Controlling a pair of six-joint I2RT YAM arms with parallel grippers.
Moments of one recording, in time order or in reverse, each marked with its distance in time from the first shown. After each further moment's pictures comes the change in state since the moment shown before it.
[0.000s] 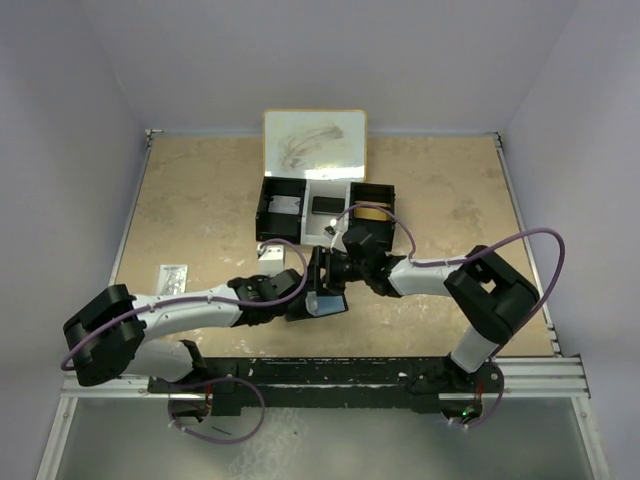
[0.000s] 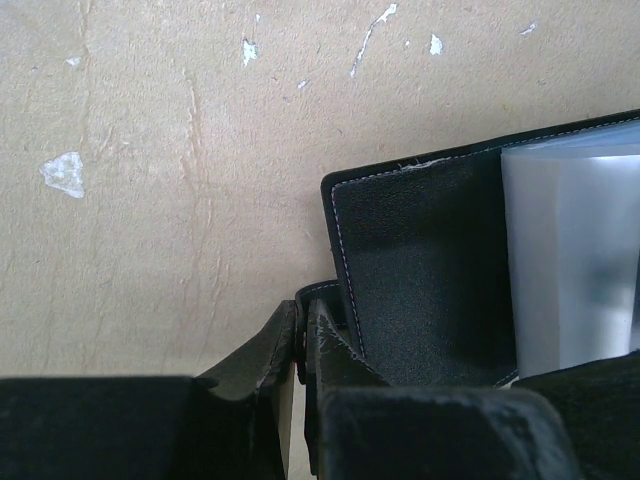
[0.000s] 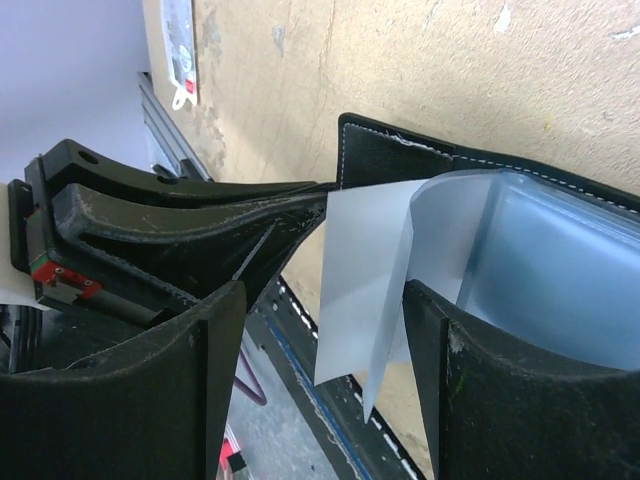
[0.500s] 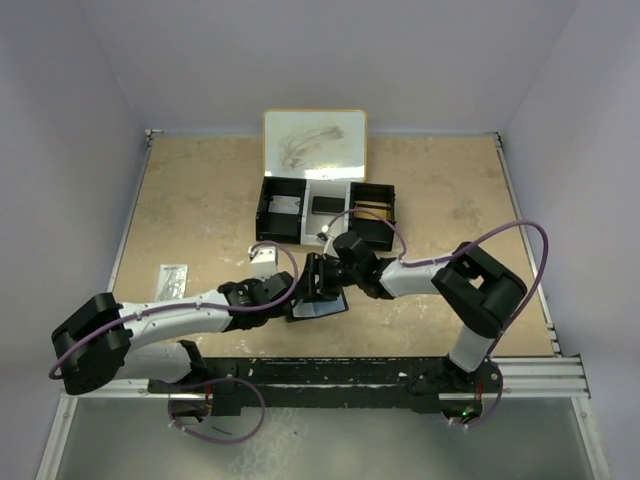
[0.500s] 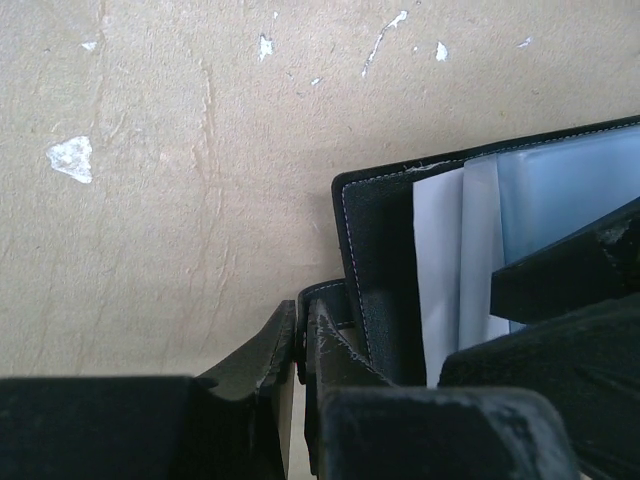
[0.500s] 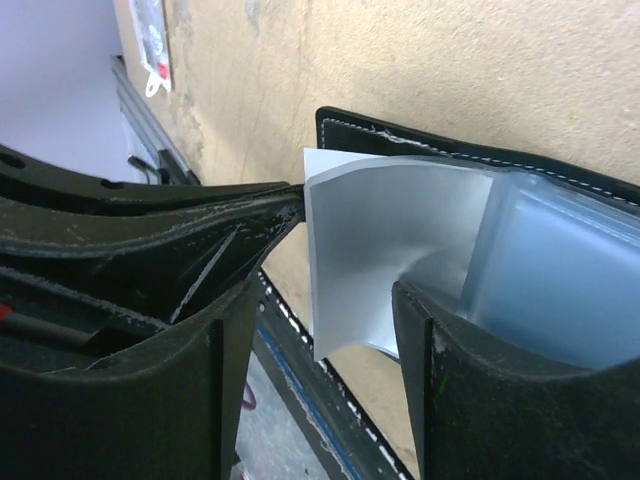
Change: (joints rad) left arm 0.000 -0.083 -0.058 0.021 -0.002 -0.045; right arm 0.043 0.069 0.026 0.004 0.002 0.002
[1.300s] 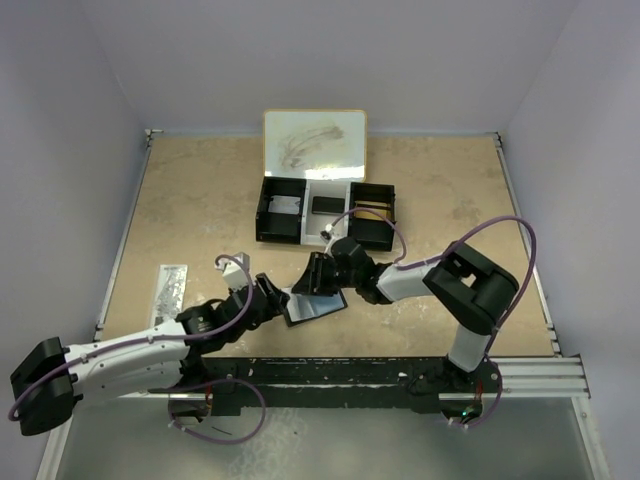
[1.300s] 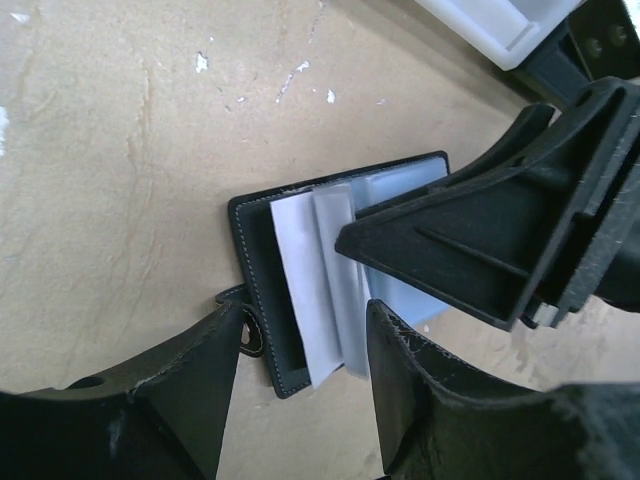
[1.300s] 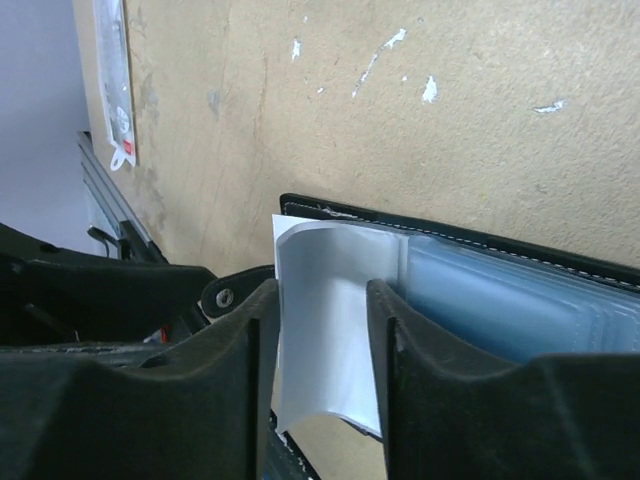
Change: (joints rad) left arm 0.000 -0.396 -0.245 0.224 0.025 -0.146; right arm 0.035 0.035 -0.023 0.109 0.224 -0.018
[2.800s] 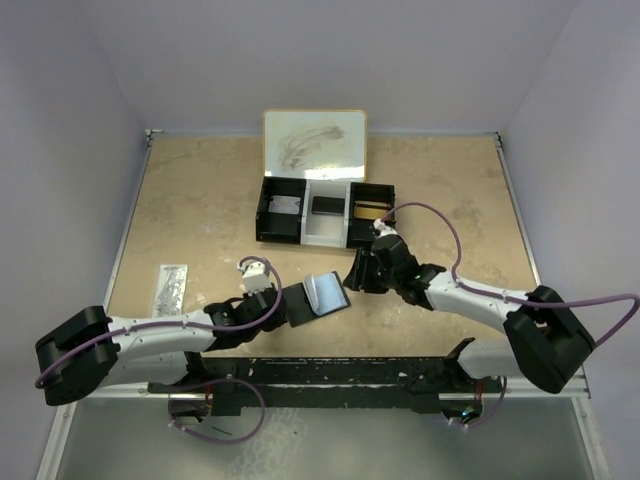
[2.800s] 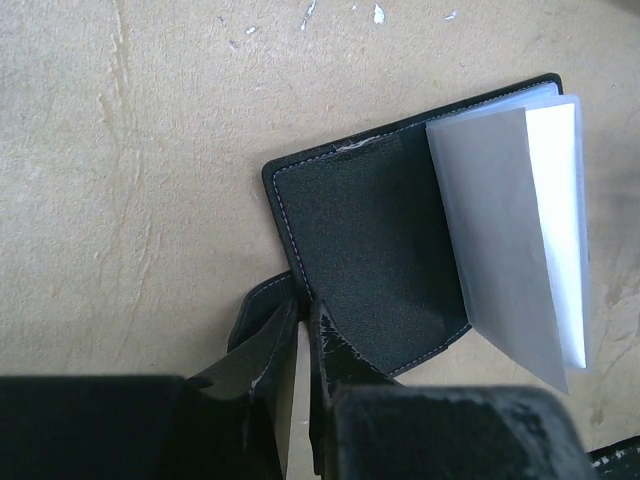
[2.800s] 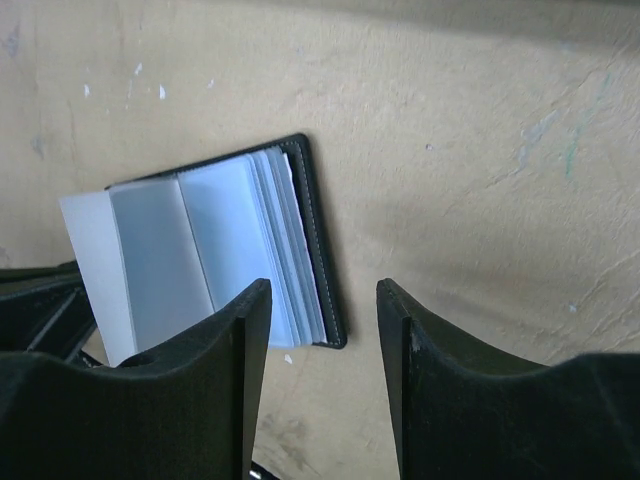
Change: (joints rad) left arm -0.042 0.267 -0.003 0.131 0.028 0.063; right arm -0.144 -0.455 -0.132 -0.500 0.271 -0.188
